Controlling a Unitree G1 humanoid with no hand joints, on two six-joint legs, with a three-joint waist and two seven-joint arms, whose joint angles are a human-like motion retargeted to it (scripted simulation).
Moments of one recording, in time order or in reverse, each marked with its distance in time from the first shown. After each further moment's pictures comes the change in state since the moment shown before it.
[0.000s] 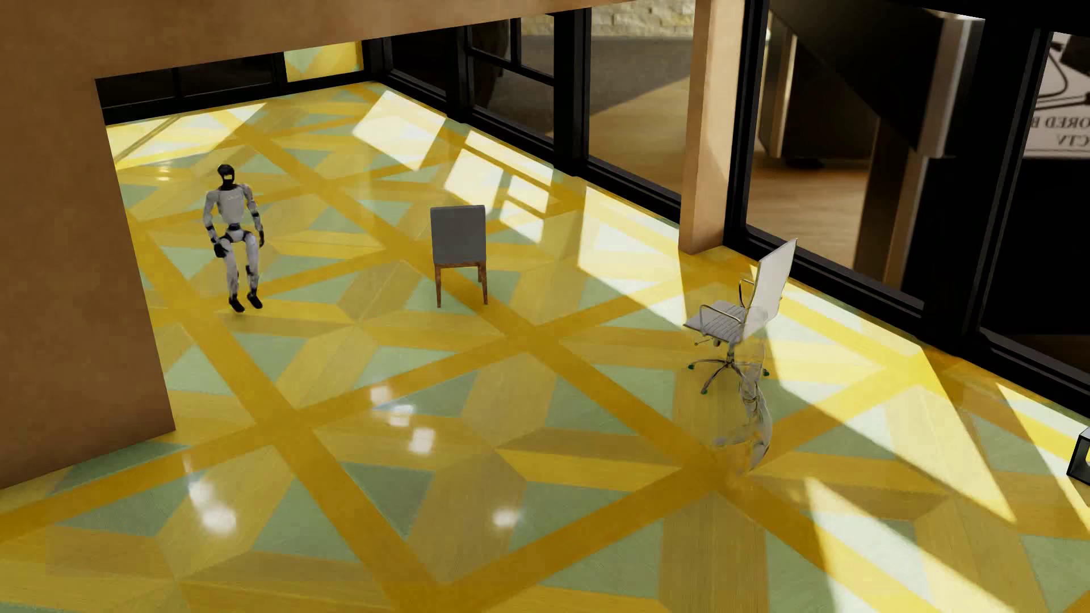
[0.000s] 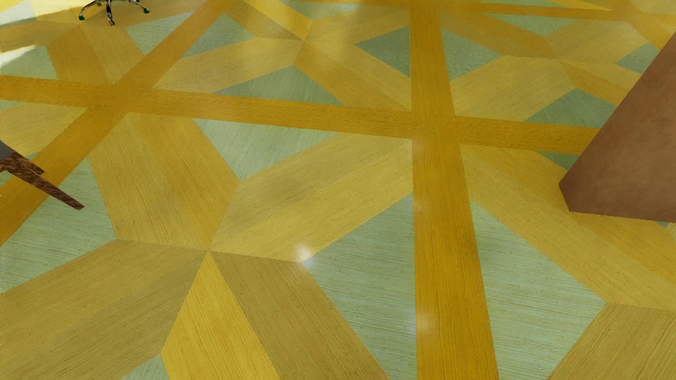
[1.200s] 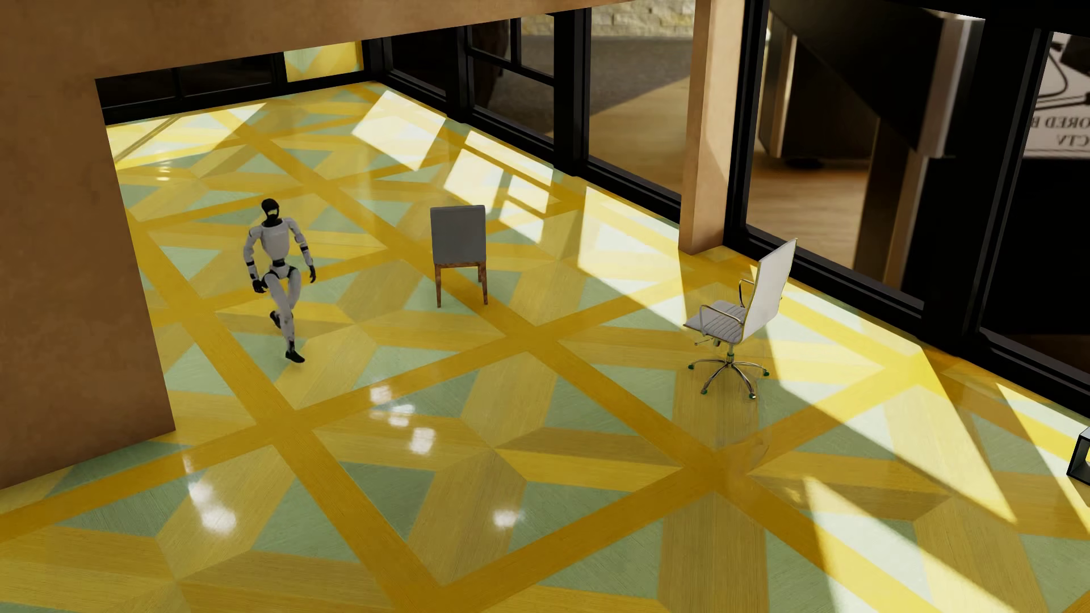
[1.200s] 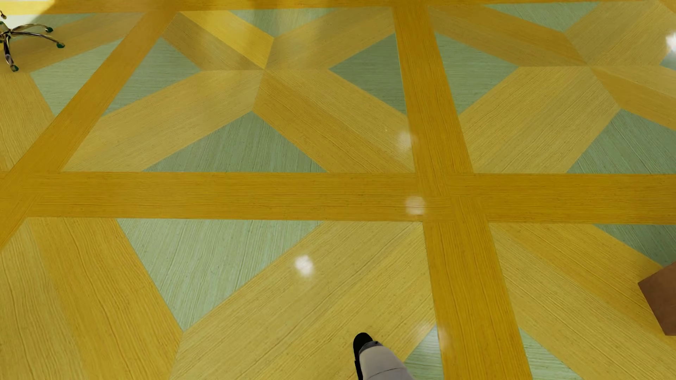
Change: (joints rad) body 0.276 -0.512 -0.201 0.002 -0.105 0.054 0.000 0.000 0.107 0.311 0.072 -0.046 0.102 -0.361 0.188 0.053 -0.040 0.000 0.000 0.086 0.039 -0.178 0.007 0.000 0.000 0.000 0.000 0.000 0.000
